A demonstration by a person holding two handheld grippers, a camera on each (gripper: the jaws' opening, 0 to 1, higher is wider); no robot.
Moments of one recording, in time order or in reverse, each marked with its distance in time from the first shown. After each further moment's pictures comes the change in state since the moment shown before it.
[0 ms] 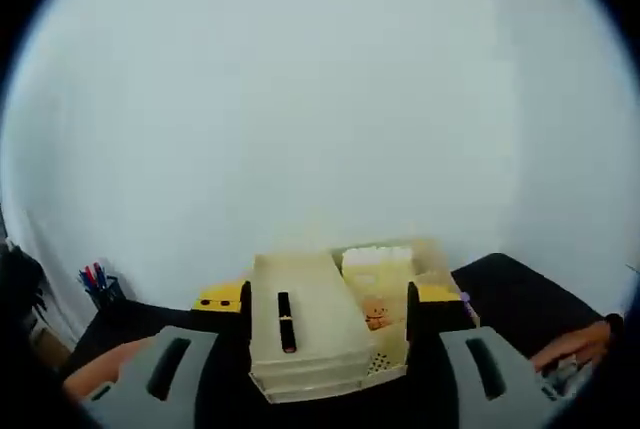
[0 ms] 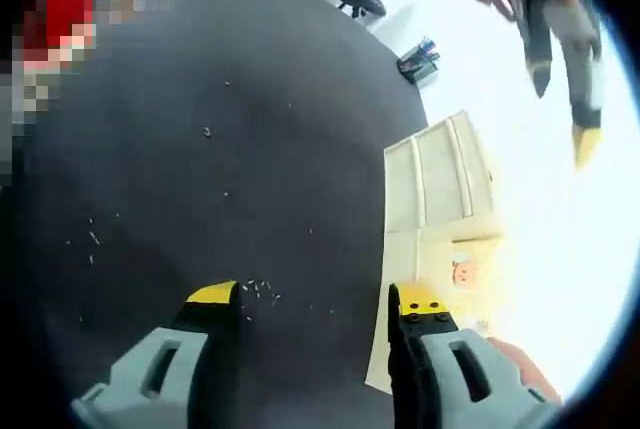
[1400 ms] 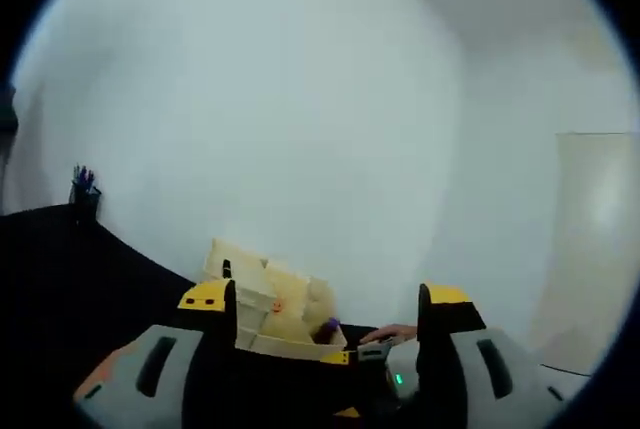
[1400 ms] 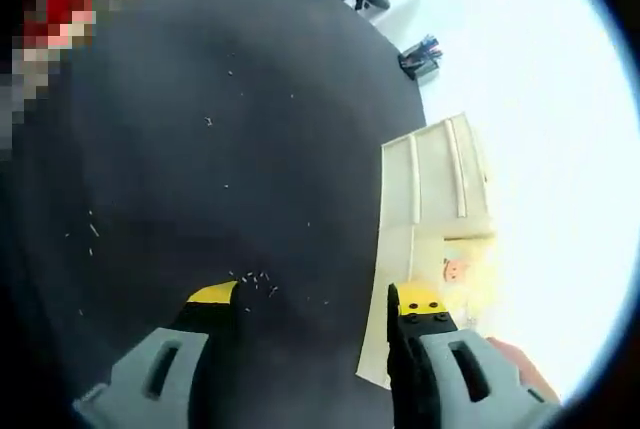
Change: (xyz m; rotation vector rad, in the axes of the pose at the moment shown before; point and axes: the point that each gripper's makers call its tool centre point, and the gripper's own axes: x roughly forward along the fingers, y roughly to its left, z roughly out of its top) left arm -0.189 -0.013 -0.037 -0.476 -0.330 -0.243; right arm -0.005 0.005 0.002 -0.042 0.053 -0.019
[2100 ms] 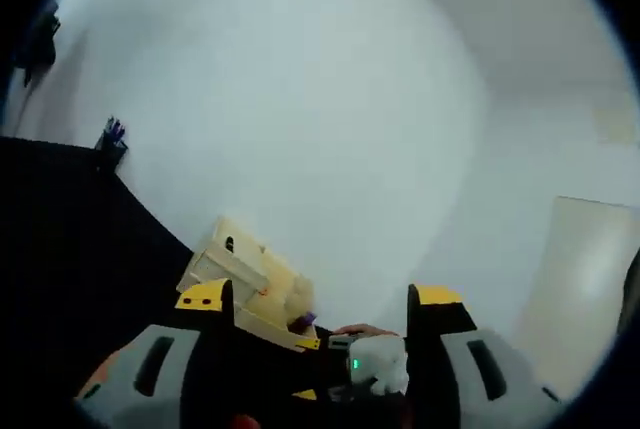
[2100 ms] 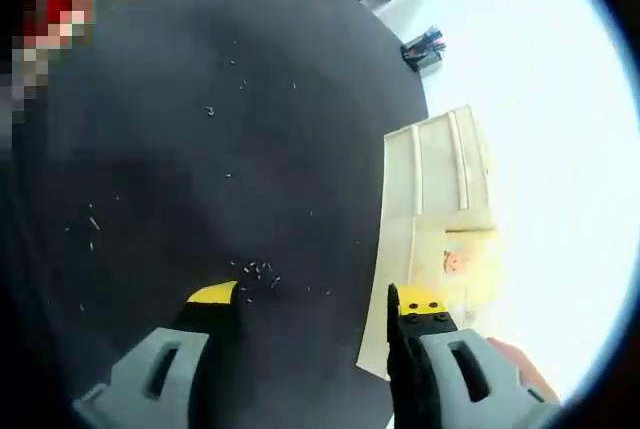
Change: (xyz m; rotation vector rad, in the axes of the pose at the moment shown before) left arm -0.046 -0.010 -0.013 -0.236 -0.026 0.029; right arm -0.002 0.001 -0.009 -0.007 0.051 0.000
